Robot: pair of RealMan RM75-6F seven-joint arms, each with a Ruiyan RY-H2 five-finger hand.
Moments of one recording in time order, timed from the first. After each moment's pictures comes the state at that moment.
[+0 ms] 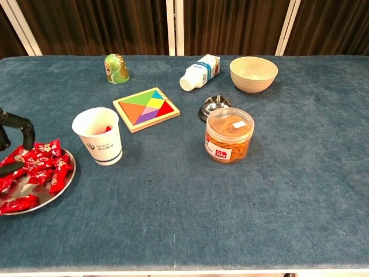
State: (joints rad) left arm -0.35 -1.35 0.04 -1.62 1.54 1.21 0.24; right arm 0.05 -0.98 0.09 -1.72 -1.52 1.55 0.01
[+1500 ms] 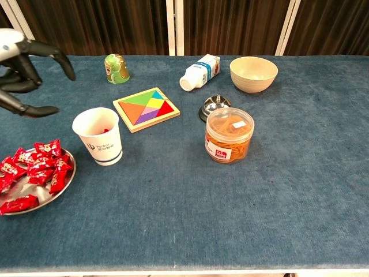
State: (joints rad) left arm -0.46 -1.32 -0.06 -1.73 1.46 1.23 0.22; right arm 0.04 -0.98 0.10 -1.68 -1.51 1.56 0.05
